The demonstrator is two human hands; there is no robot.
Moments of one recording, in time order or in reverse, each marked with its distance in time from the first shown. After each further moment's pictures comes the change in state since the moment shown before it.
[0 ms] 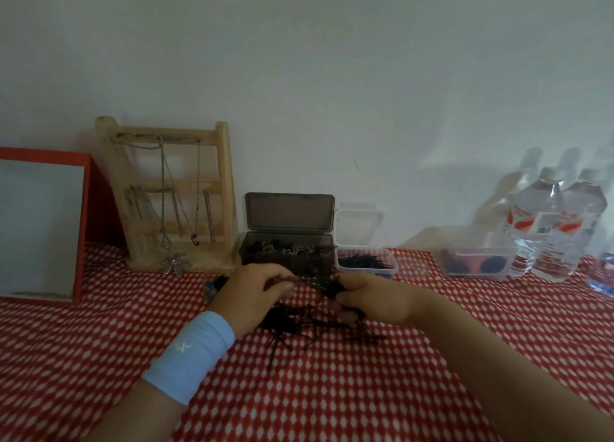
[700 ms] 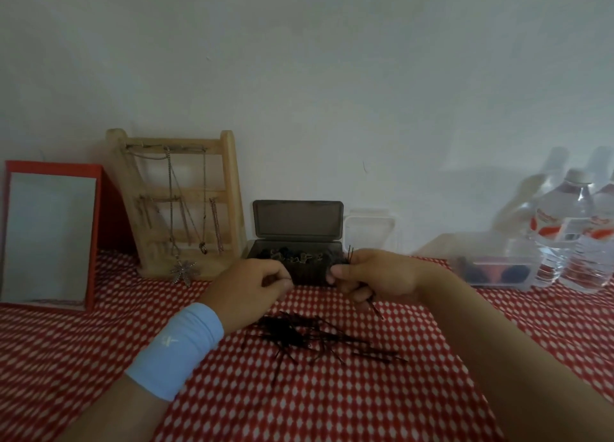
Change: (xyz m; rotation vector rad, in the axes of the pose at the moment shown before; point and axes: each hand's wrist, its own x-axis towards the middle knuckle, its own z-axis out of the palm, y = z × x) left_hand 0.009 0.014 -0.028 0.168 -0.046 -0.078; right_hand 0.025 -0.015 -0.035 0.349 -0.127 -0.072
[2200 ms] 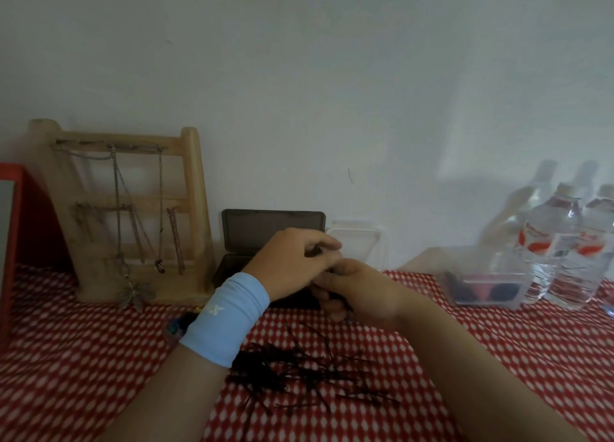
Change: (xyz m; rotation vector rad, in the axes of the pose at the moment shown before) left_hand 0.104 0.039 0.032 -0.326 -0.039 0.195; right_hand 0.025 0.016 -0.007 0.195 0.169 -0.183
